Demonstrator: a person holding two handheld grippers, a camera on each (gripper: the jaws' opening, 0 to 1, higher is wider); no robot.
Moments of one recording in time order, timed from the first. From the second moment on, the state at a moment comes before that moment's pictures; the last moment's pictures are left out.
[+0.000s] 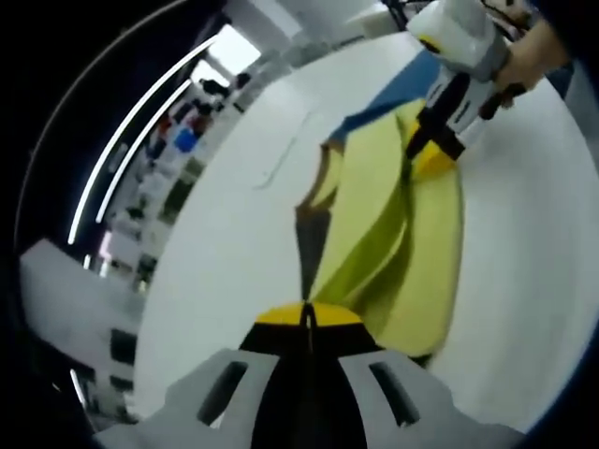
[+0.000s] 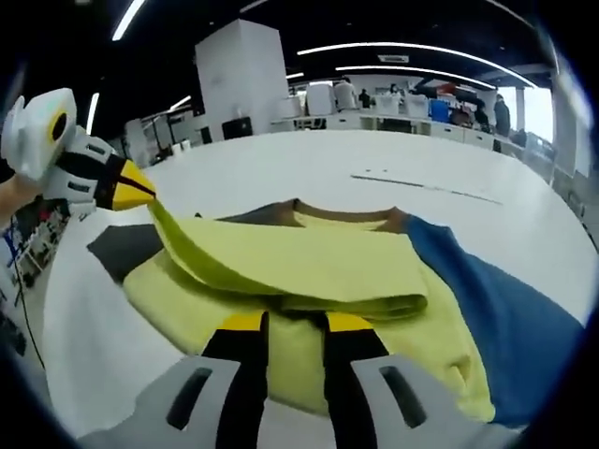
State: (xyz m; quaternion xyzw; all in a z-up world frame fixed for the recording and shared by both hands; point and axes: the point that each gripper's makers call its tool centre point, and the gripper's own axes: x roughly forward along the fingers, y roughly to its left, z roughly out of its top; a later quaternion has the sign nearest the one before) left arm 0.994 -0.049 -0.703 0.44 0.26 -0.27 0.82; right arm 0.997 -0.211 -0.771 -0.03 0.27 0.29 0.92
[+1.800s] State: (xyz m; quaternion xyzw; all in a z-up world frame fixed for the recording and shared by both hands) left arm 0.956 -0.031 -0.734 0.43 0.31 -0.28 0.80; right arm 0.981 -0.281 -0.743 -0.15 0.26 0.32 0.90
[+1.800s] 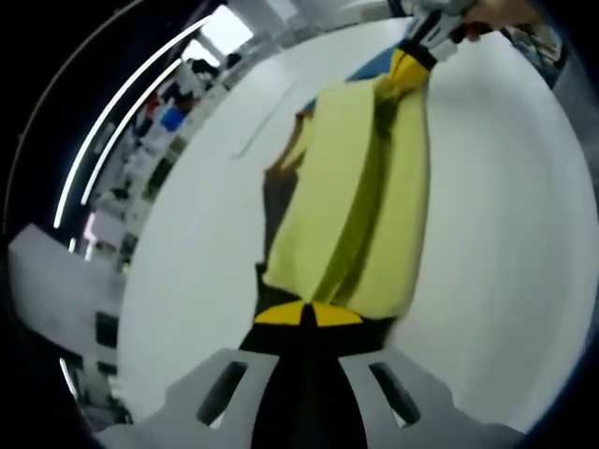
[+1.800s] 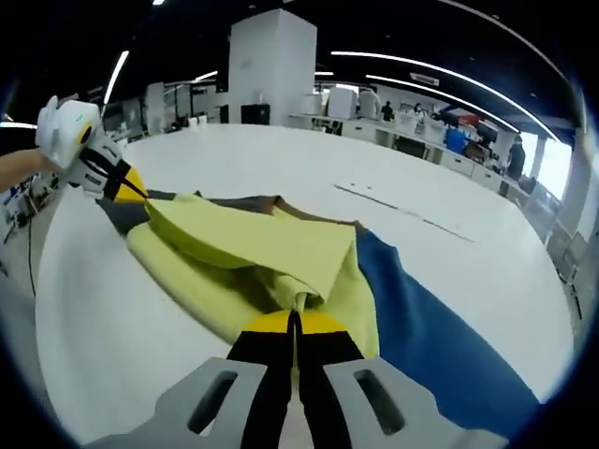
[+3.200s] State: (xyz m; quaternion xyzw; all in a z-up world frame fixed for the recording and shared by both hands) left arm 0.942 -0.052 -0.766 0.42 0.31 -0.32 0.79; right arm 0.975 -0.316 -0.740 -0.13 0.27 0.30 0.91
